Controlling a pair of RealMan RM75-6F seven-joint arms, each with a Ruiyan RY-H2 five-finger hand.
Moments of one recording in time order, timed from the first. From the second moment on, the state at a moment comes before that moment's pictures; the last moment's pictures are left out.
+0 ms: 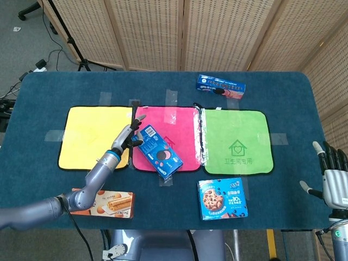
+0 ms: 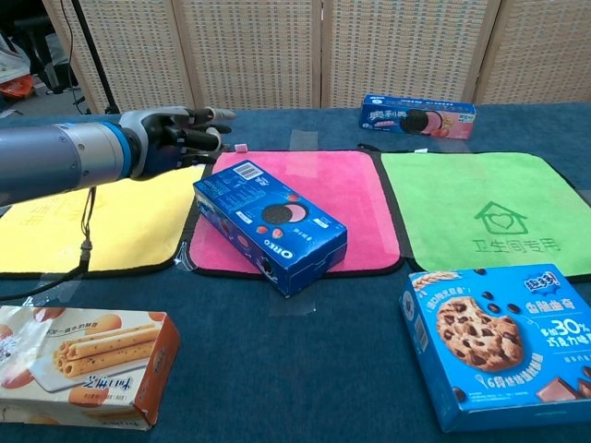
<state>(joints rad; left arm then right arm) -0.84 -1.61 -0.40 -1.40 0.76 0.70 -0.47 0.10 -1.20 0.14 -1.45 -1.43 1.49 0.04</state>
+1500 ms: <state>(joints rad) -0.21 -1.11 -0.14 -1.65 1.26 1.49 -0.12 1.04 -1.55 0.24 -1.55 -1.77 0.64 -0.28</state>
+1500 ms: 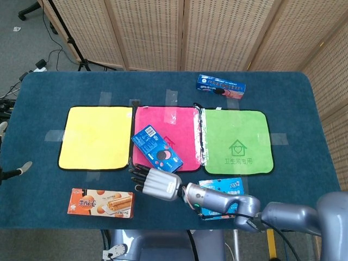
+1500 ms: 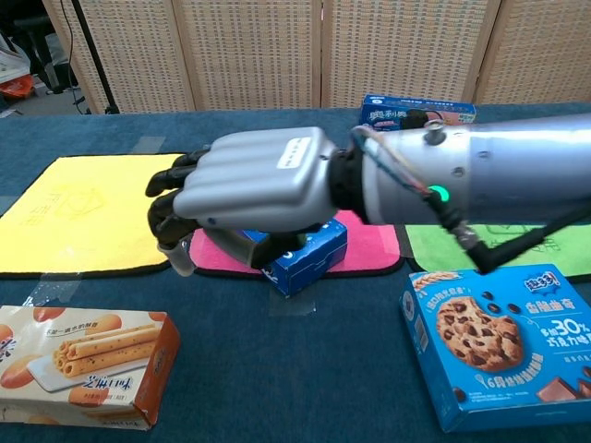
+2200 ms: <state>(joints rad) -0.21 -1.11 -0.17 -1.63 1.25 1.43 -0.13 1.22 -1.84 0.30 -1.10 -1.56 0.58 -0.58</state>
